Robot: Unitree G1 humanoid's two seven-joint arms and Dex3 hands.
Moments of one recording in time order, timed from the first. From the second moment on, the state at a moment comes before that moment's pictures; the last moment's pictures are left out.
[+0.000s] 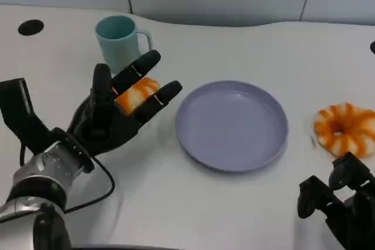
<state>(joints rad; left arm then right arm) -0.80 0.11 0.45 1.25 -0.44 0.17 -1.03 0.17 0.07 -0.19 0.09 0.60 -0.07 0.63</state>
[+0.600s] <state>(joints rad) -0.79 0.10 0.33 1.20 -0.29 -0.32 -0.83 0.18 0.07 -0.18 0.07 0.59 -0.07 0.61</state>
